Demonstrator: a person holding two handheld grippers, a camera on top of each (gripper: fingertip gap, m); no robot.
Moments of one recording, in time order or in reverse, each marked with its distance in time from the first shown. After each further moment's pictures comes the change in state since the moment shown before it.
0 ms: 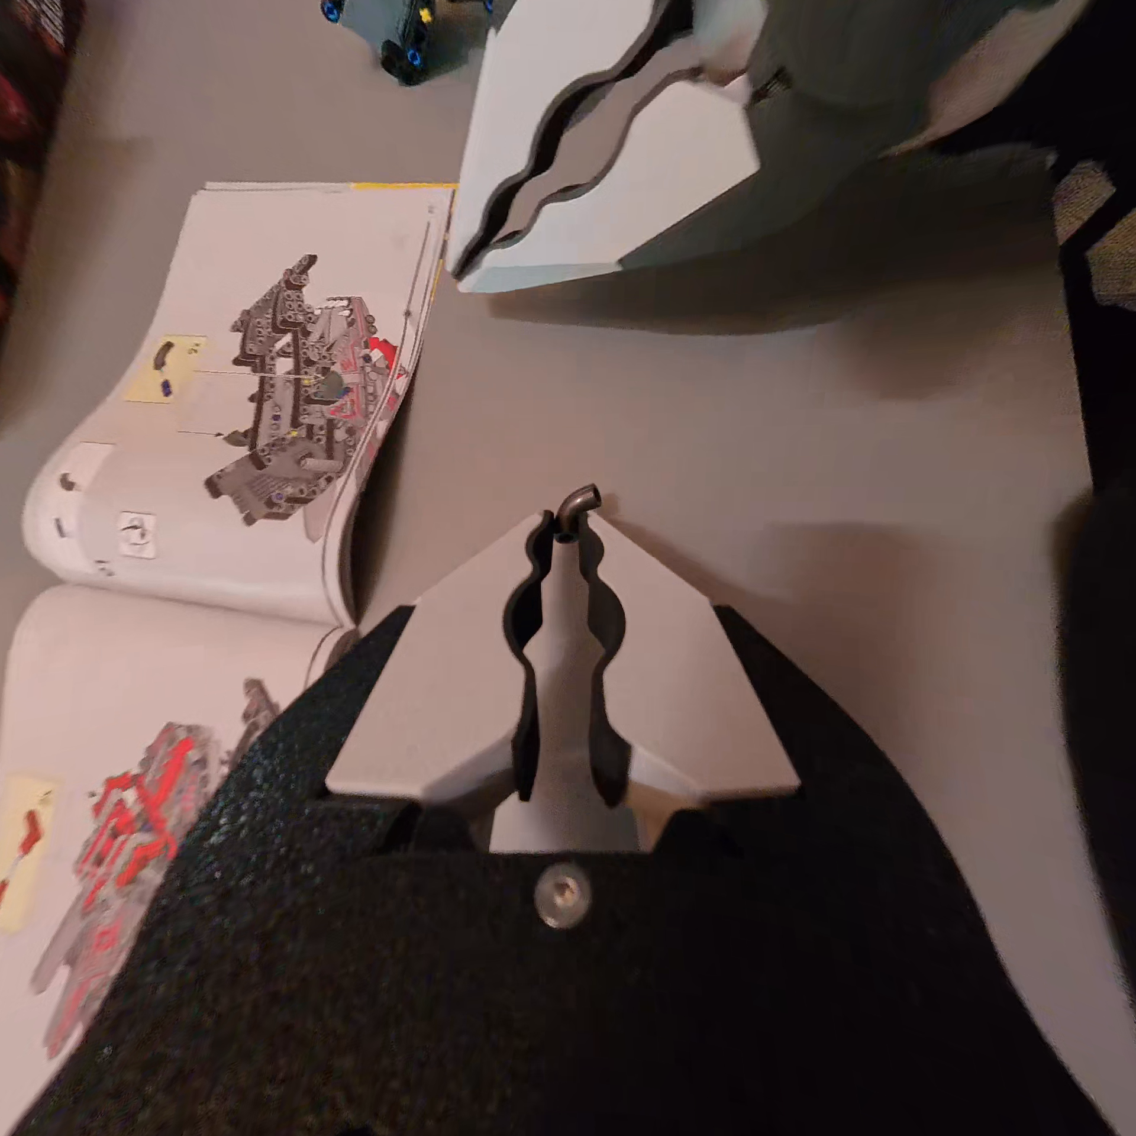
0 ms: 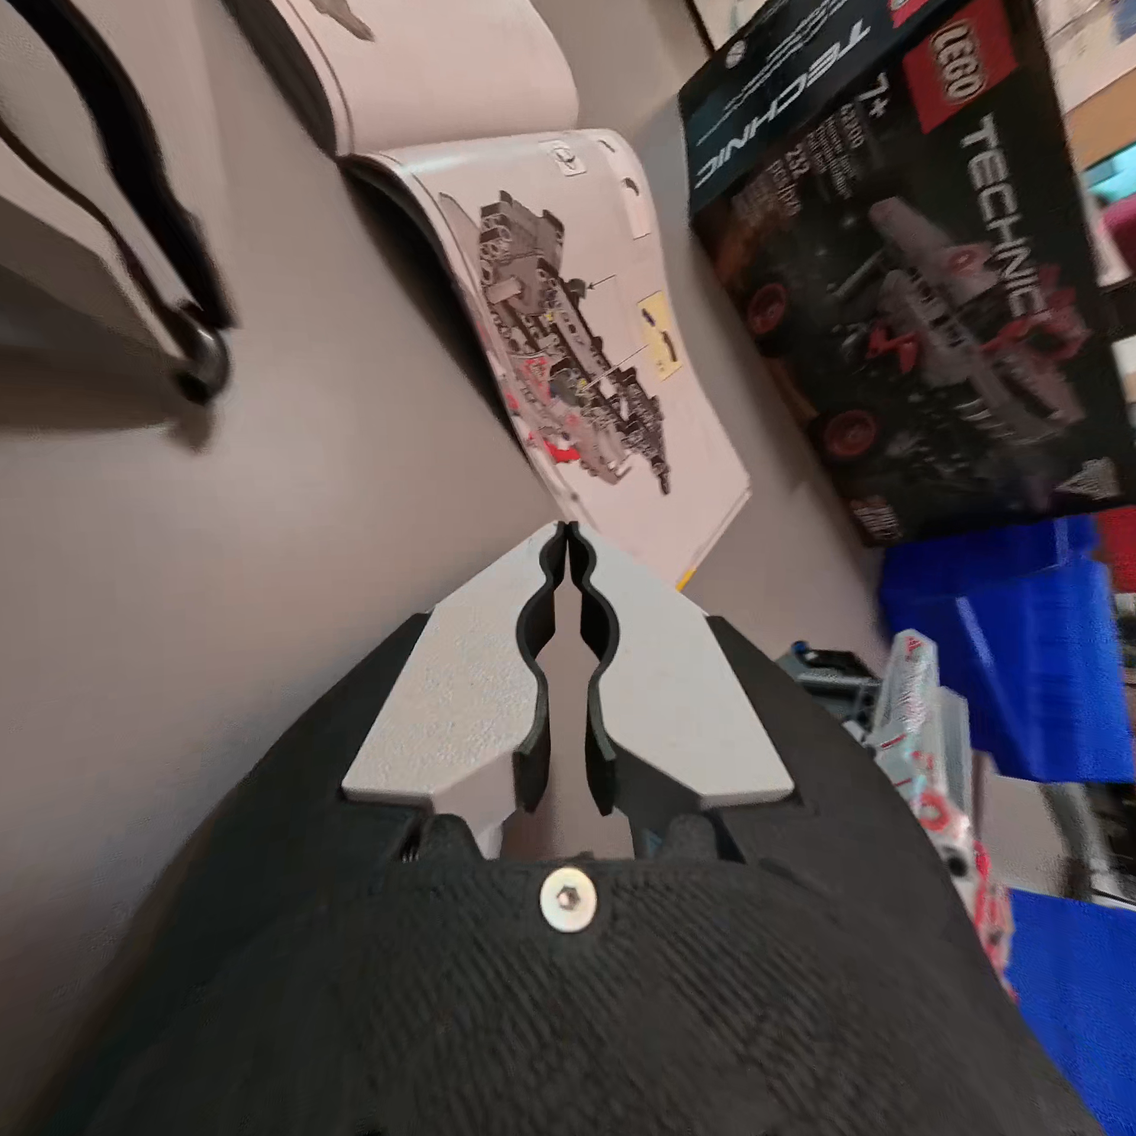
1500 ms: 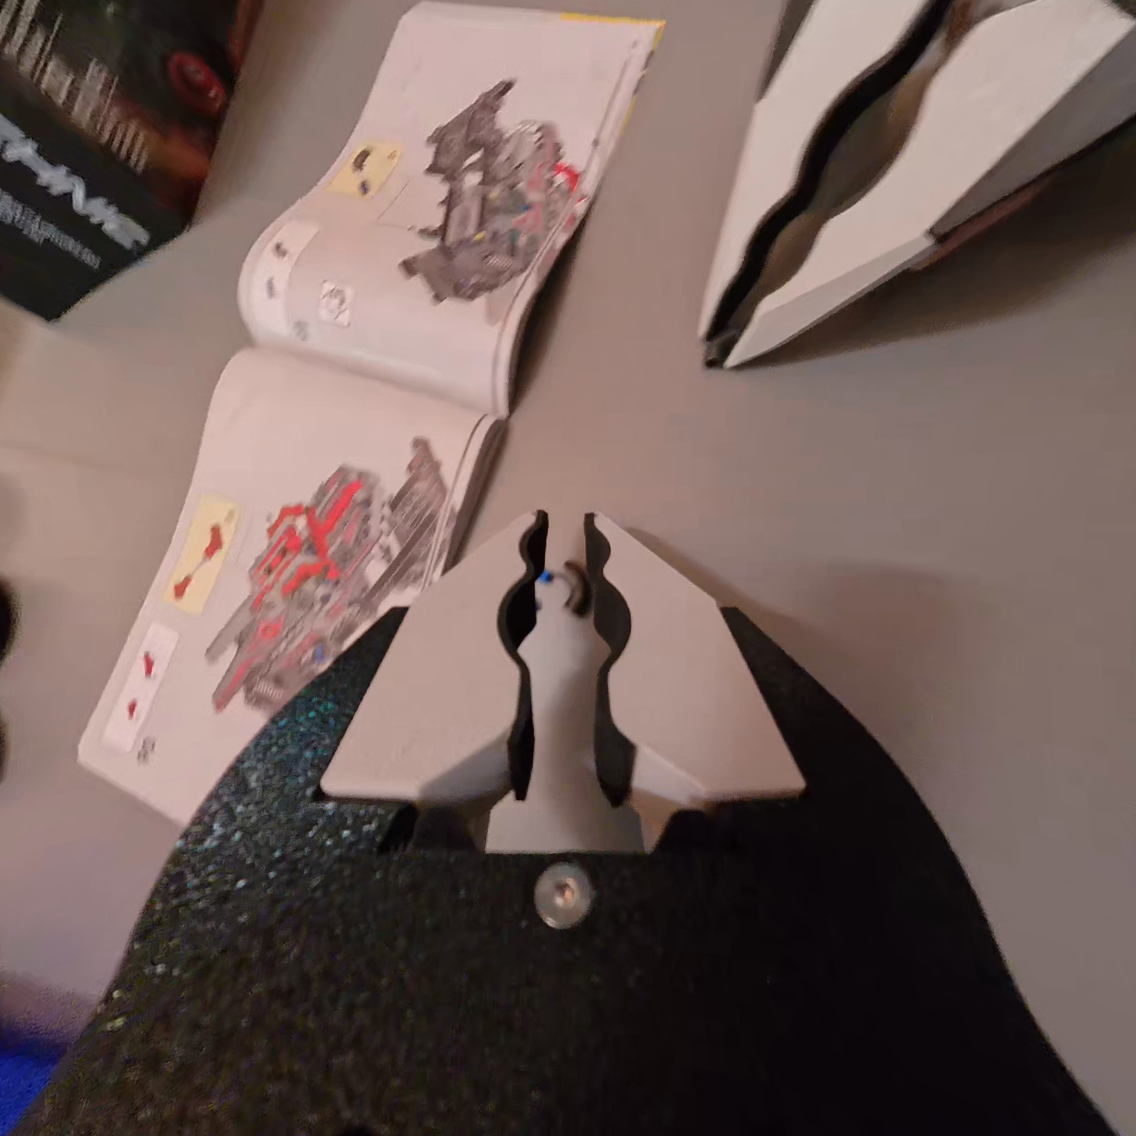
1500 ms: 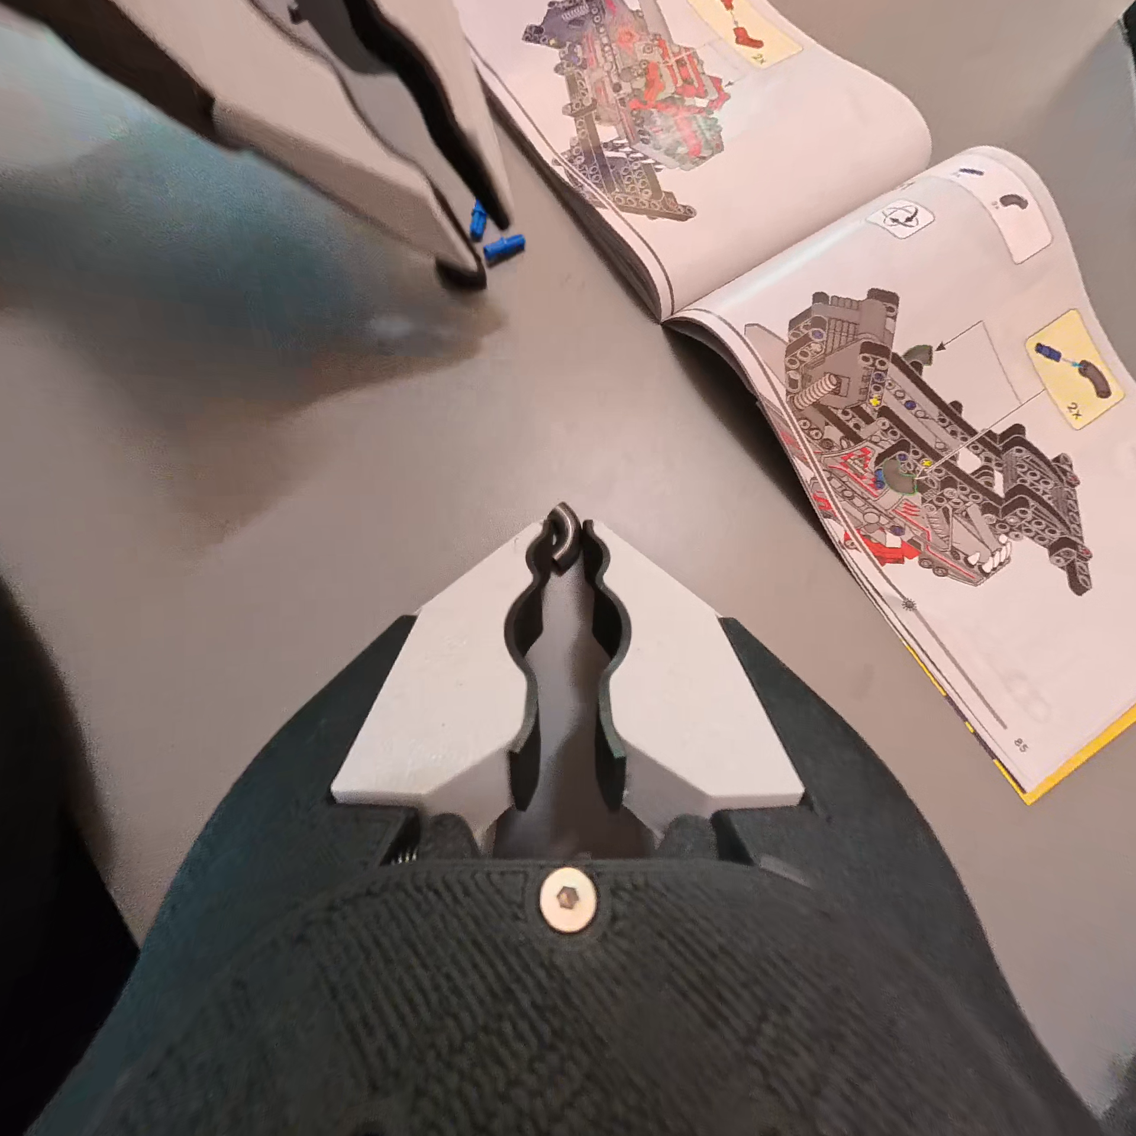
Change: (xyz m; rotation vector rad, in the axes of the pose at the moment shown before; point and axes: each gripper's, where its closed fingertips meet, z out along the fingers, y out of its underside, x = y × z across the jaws) left arm -0.043 0.052 -0.059 -0.064 -0.168 -0.126; right arm -0.086 -0.049 -0.014 0.076 -0.583 0.339
